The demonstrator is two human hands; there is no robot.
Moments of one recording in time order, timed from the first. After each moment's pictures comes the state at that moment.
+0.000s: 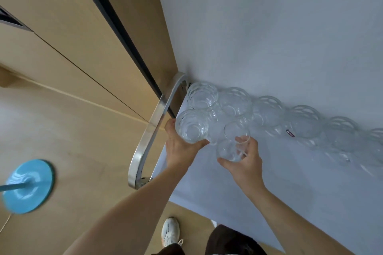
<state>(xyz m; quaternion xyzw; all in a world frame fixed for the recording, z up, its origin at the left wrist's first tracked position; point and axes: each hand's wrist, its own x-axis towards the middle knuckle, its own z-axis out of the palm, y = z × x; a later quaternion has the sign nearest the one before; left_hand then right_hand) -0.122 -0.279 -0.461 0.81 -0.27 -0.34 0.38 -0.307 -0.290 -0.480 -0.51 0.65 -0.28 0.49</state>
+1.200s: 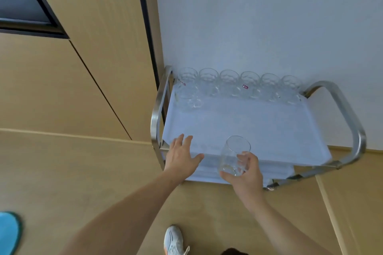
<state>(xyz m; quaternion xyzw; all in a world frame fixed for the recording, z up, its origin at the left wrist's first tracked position) -0.099 -0.051 -0.424 0.69 -0.64 -0.32 0.12 -0.304 0.006 -0.431 -0.44 0.69 -0.40 0.41</state>
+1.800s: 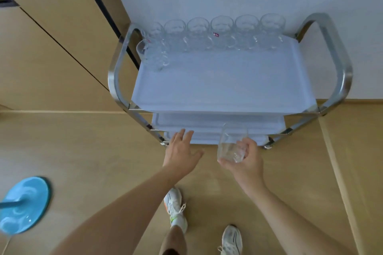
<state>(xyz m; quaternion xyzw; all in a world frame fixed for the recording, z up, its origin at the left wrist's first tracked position) -0.247 0.052 -0.466 0.71 -0.63 -0.30 0.05 -0.446 0.090 -0.499 -0.42 0.68 -0.38 0.46</state>
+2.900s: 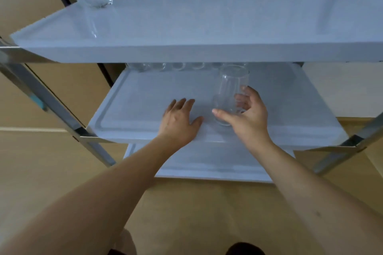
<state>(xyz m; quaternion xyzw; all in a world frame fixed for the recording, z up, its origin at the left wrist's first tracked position) -0.278 -0.153 -0.807 0.65 -0.74 -0.10 0.17 -0.468 -0.142 -0.801 -0.49 0.57 -0.58 0.32</state>
